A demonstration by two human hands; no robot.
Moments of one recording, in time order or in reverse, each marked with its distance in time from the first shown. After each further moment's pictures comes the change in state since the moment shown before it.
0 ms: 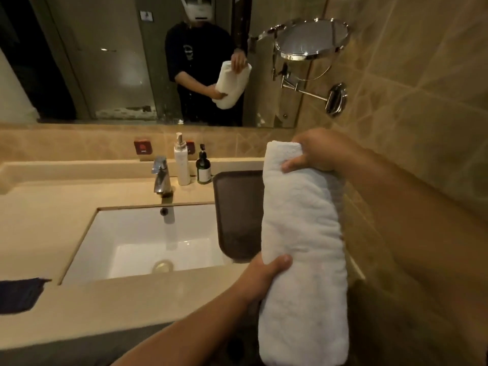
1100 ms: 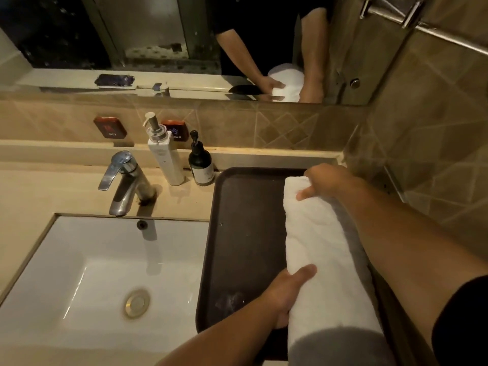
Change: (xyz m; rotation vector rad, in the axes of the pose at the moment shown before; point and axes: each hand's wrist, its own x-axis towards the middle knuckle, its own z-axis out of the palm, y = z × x) left_hand 0.295 -0.053 -0.068 -0.257 0.231 -0.519; right_hand 0.310 0.193 0.292 -0.087 -0.425 0.105
